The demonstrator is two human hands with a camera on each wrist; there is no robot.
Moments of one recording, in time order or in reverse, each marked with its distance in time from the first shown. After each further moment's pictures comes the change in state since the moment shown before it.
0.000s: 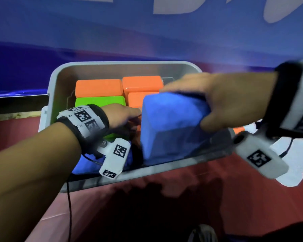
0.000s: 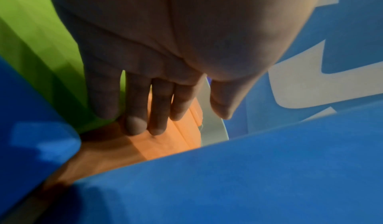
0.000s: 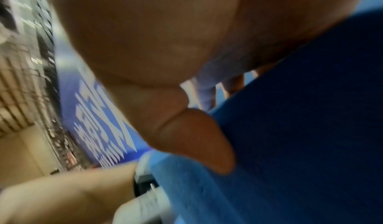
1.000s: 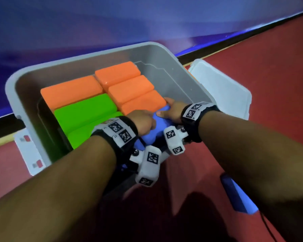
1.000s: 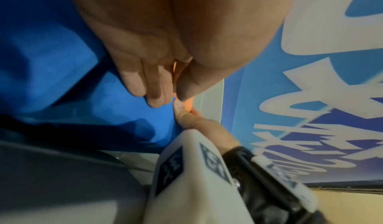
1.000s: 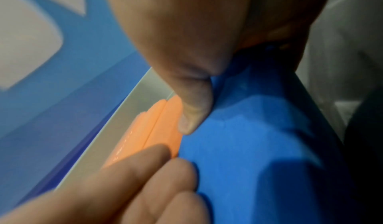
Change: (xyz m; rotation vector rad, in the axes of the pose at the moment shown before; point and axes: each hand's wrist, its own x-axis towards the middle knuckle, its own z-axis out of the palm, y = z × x) left_hand 0.042 -0.032 0.030 0.257 -0.331 0.160; right_hand 0.119 -0.054 0.123 0.715 0.253 0.939
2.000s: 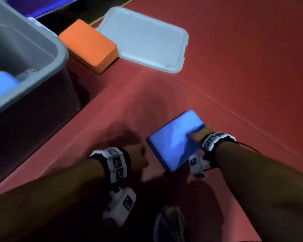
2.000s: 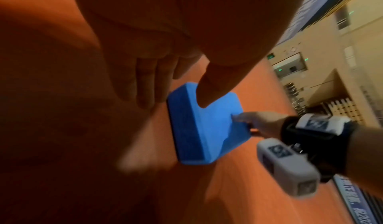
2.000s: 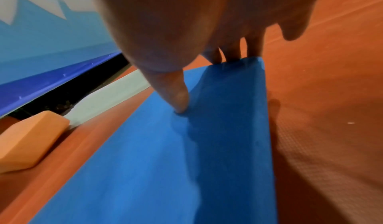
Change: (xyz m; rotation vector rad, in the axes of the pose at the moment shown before) left_hand 0.008 -0.034 0.398 0.882 -0.453 -0.094; right_hand -0.157 0.500 0.003 0.137 0.167 0.794
